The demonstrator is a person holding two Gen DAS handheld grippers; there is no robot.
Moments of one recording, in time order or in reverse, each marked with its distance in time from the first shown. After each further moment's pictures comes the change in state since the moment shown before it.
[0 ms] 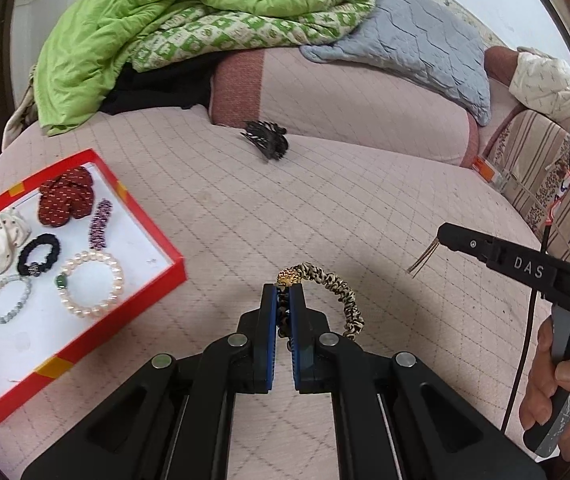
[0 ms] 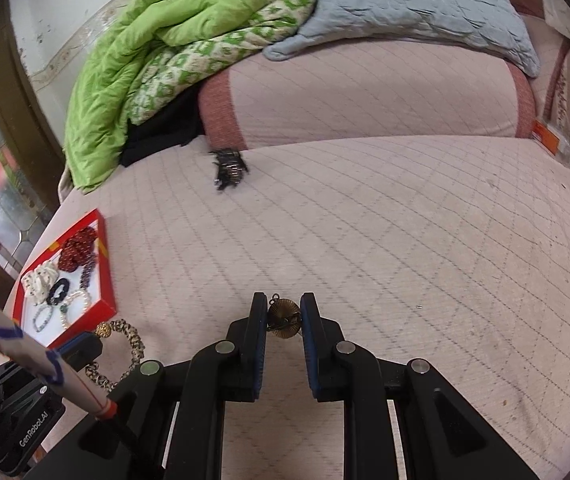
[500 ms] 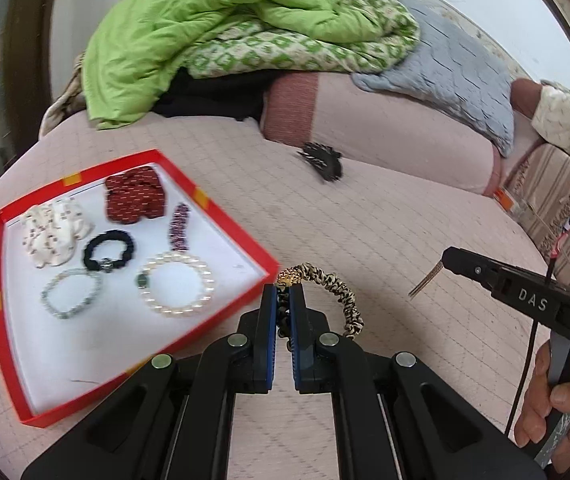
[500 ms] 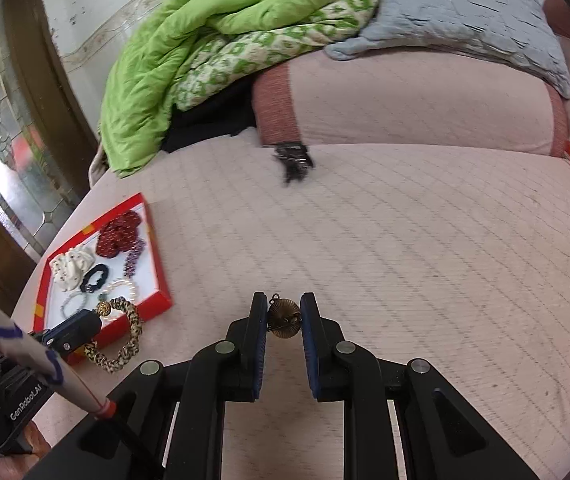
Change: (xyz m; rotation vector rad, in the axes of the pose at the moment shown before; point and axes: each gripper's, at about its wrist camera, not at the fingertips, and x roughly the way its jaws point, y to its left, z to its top) left arm -0.041 0.068 -0.002 -0.086 -0.050 0.056; right arm 0.001 0.067 -0.006 -0.064 0.005 0.072
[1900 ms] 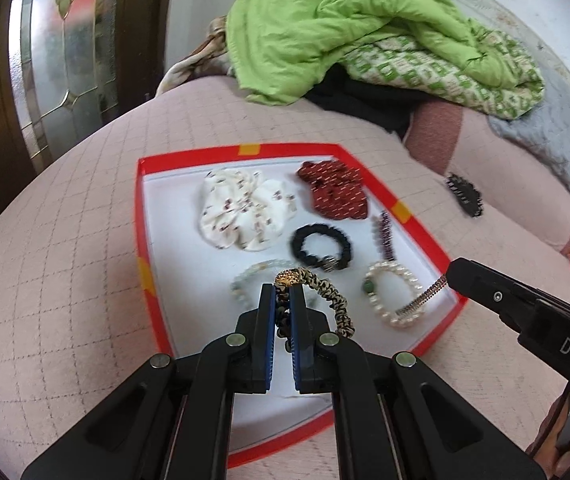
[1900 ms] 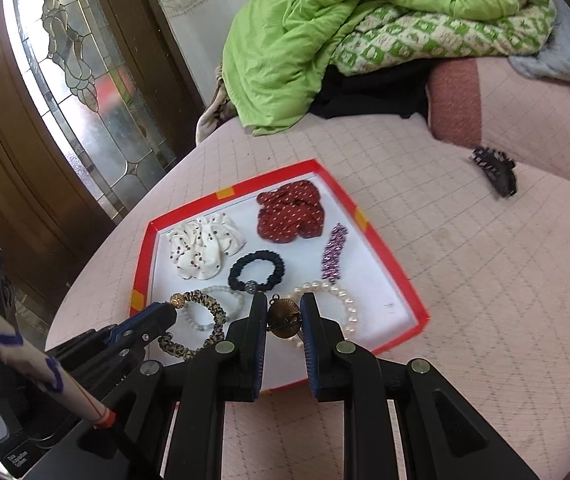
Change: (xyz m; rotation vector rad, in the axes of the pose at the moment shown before) left arm -0.020 0.154 -0.009 -0.222 0.022 0.257; right arm 0.066 0.191 -0.001 -0.151 0.097 0.264
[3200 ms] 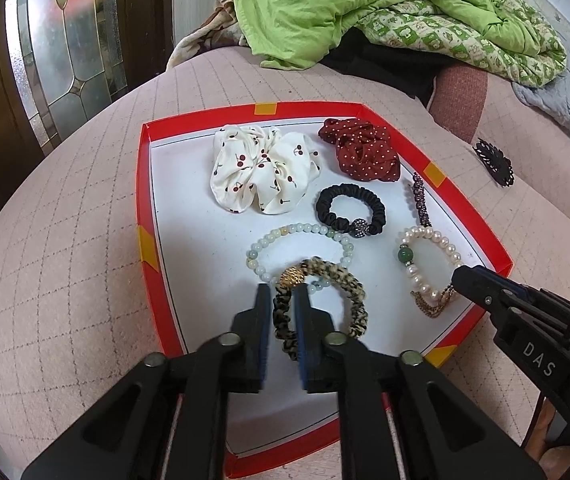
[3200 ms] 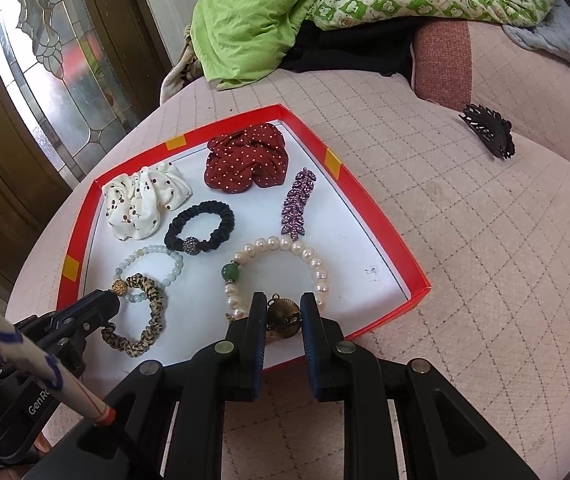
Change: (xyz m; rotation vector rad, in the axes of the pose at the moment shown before) left arm 0.024 -0.001 -0.011 0.024 0.088 0.080; right arm 0.042 -0.023 -0.020 -0.019 0.083 -0.126
